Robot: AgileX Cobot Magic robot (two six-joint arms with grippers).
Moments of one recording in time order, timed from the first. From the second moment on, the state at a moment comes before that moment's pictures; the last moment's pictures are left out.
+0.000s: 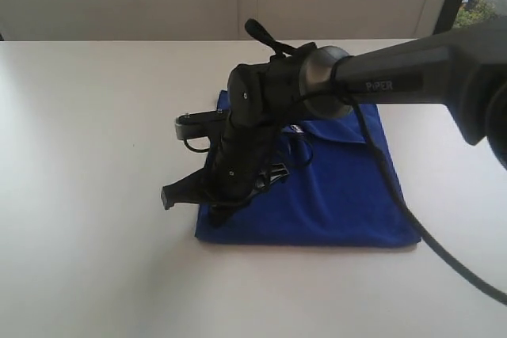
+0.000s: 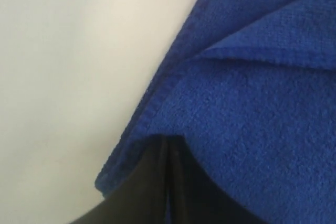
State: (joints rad) left arm -0.06 1.18 -1.11 0.00 1.18 -0.03; right arm 0.73 2.11 -1.44 0.31 0.76 0.06
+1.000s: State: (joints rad) left arm -0.06 1.18 -1.11 0.00 1.17 -0.03; right arm 0.38 2.01 -1.37 0.21 0.39 -0.08
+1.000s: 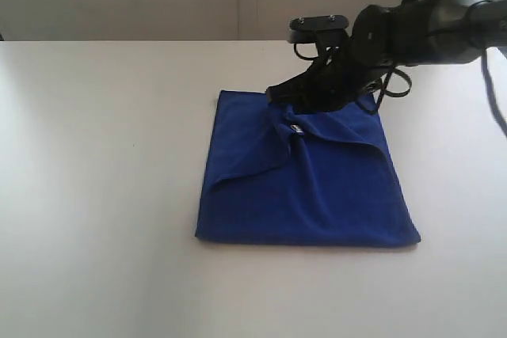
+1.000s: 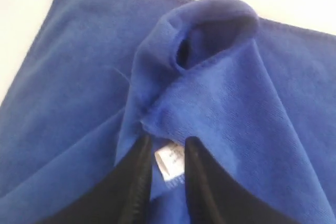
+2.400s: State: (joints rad) left arm -0.06 1.18 -1.11 0.00 1.17 -0.03; right arm 0.40 2.10 -1.44 0.21 0.31 -0.05
